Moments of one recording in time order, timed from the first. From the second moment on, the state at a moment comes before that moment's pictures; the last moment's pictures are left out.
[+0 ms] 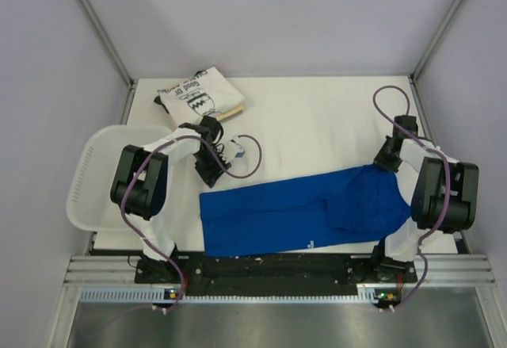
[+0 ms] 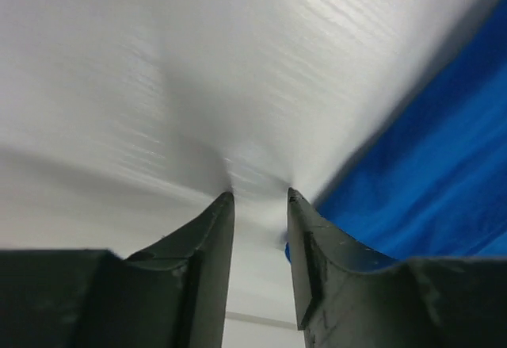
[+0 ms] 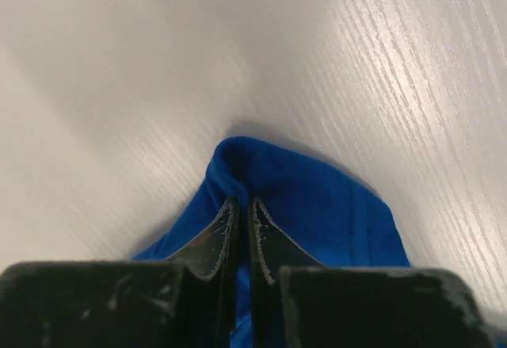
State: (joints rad) left arm -0.32 1.82 1.18 -0.84 0.19 0.64; right arm -0.18 1.60 0.93 -0.43 0.04 0.41
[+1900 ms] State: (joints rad) left arm -0.74 1.64 0.99 -0.95 0.46 0.87; right arm 0.18 2.55 2.34 -0.68 -0.26 0.32
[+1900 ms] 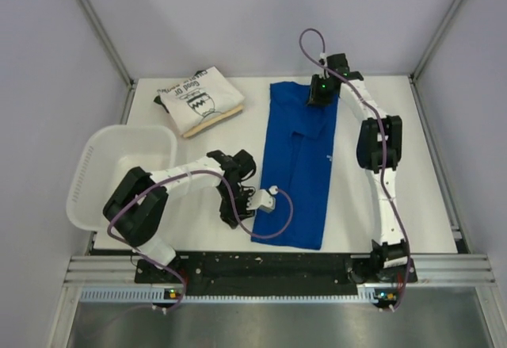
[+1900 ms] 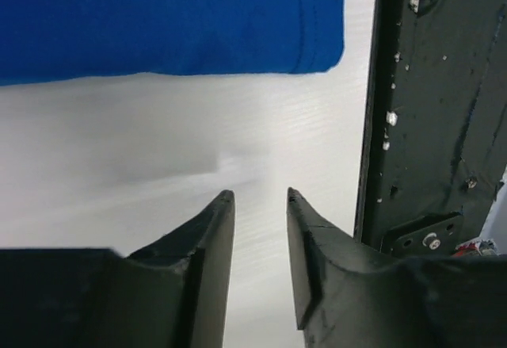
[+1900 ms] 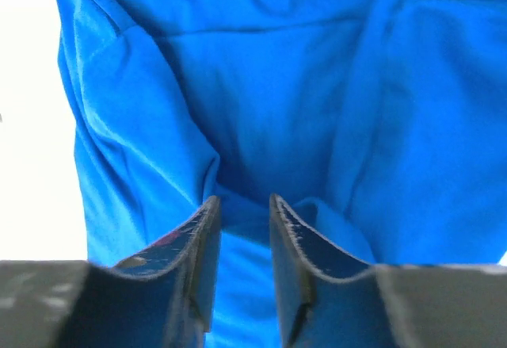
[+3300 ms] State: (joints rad) left arm -1.07 1.55 0.85 -0.65 0.40 0.87; right arm 0.94 0.97 0.42 -0.70 -0.49 -1.22
